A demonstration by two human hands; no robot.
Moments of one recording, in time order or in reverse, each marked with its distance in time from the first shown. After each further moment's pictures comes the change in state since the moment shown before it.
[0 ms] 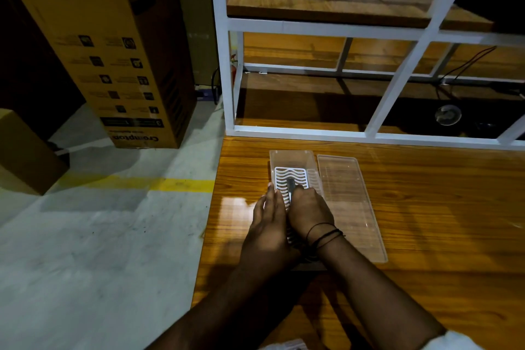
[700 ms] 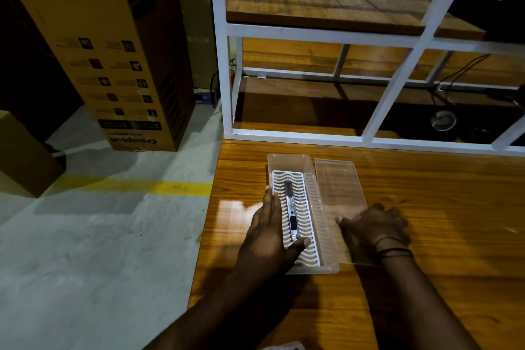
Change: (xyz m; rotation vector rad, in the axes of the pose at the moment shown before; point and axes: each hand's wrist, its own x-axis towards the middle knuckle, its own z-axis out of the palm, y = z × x) left_hand 0.001 -0.003 0.002 -0.037 -0.022 -0.043; right_hand -0.002 0.121 -0.025 -0.021 -0.033 0.678
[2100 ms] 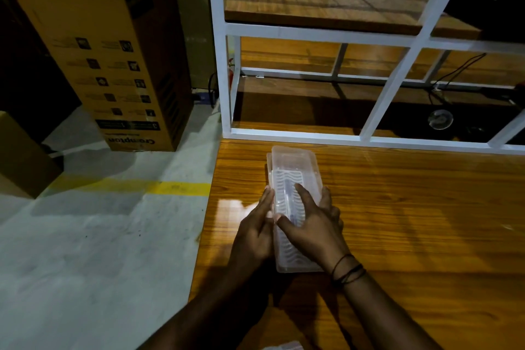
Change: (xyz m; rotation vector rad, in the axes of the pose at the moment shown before) left_hand -0.003 -0.019 -0.004 -0.559 0.158 0.038; right_hand -0.102 -0.053 0.013 0.182 -0.077 -0.571
